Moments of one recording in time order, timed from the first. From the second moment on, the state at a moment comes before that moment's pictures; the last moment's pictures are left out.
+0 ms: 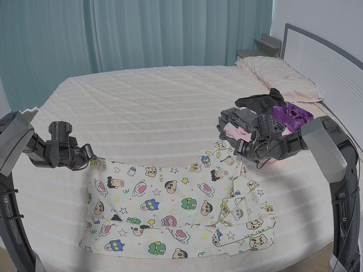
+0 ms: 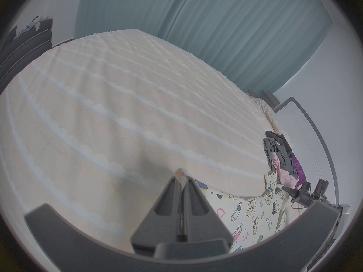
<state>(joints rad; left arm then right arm) 0.12 2.22 -1.17 -0.36 -0.30 -0.42 0.25 2.50 -1.65 -0.18 0.15 0.56</state>
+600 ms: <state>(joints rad) 0.15 2.16 -1.16 -0.36 -0.30 -0.44 0.23 2.41 -1.41 -0.52 0.14 0.54</state>
